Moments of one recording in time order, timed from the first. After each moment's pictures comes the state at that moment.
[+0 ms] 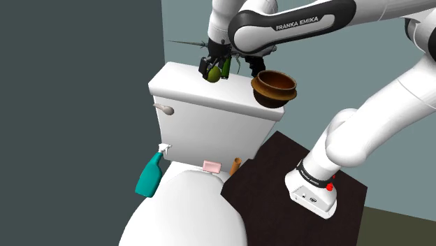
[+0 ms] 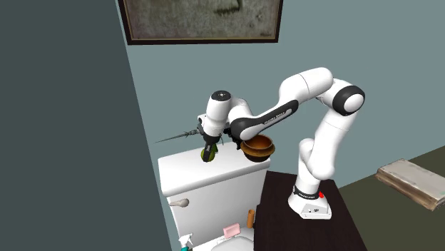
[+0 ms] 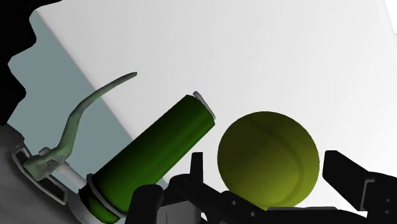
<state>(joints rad) 0.11 -0.25 0.19 -2.20 -0.27 2.13 0.35</state>
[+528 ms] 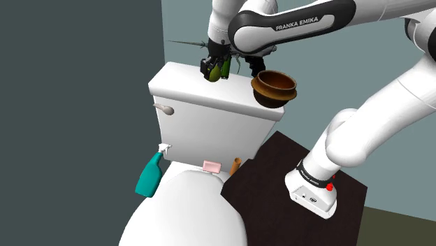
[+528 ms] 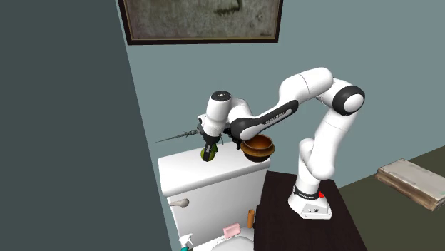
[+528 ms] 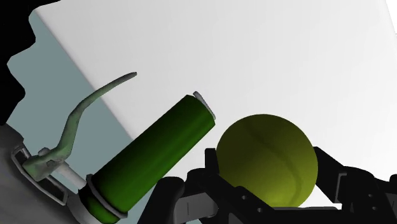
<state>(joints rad) 0.11 -0.25 0.19 -2.20 -0.27 2.13 0.35</state>
